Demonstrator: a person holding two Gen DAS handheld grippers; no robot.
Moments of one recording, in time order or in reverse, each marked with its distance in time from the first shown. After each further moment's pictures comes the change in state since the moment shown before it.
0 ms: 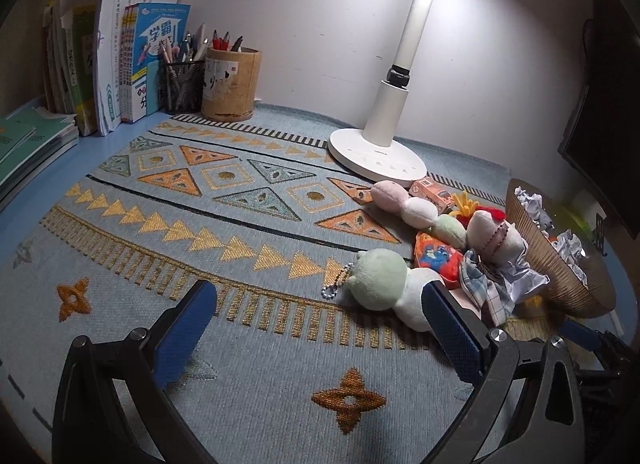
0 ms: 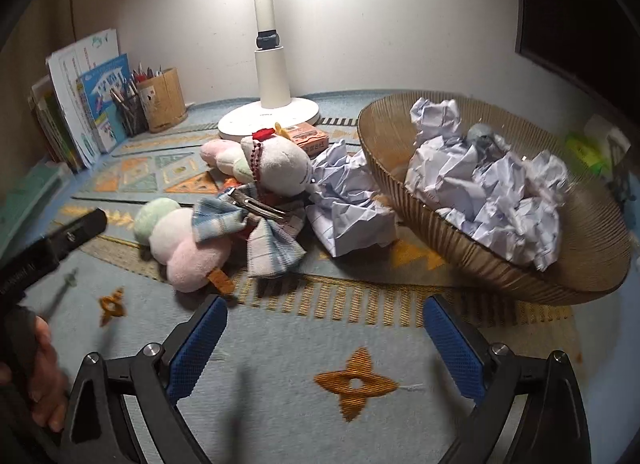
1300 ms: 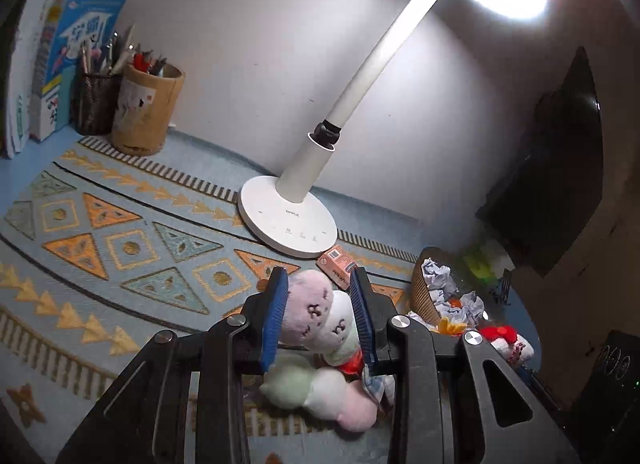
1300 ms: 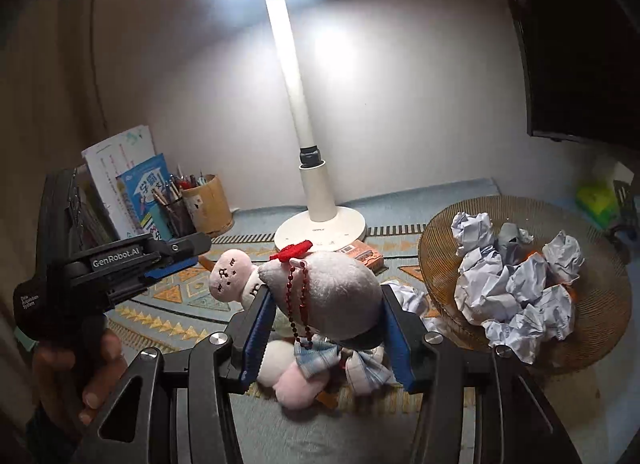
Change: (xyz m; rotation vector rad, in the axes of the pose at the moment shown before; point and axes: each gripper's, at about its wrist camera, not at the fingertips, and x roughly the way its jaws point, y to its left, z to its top) left arm -0.002 0.021 0.080 -0.097 -0.023 -0.341; right arm -0.055 0.045 0.038 0.001 -0.312 0.035
